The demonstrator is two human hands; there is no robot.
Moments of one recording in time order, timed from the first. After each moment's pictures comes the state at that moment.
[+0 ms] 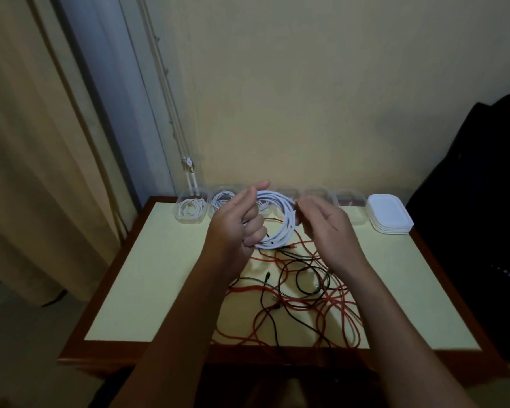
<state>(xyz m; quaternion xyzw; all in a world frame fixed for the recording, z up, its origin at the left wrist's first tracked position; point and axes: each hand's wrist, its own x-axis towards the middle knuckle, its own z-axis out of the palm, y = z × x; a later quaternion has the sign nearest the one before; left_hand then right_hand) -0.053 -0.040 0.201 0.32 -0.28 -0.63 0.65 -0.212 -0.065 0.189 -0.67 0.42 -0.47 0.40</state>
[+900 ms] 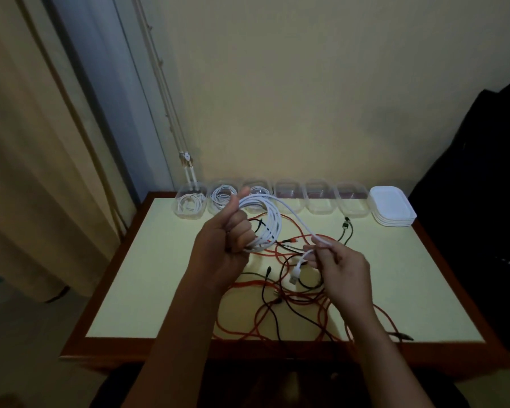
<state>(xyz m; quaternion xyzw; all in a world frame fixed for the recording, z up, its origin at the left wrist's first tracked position) -0.040 -0.031 0.185 0.24 -0.12 -0.70 0.66 -0.236 -0.044 0.106 -0.56 0.57 -0.48 0.37</state>
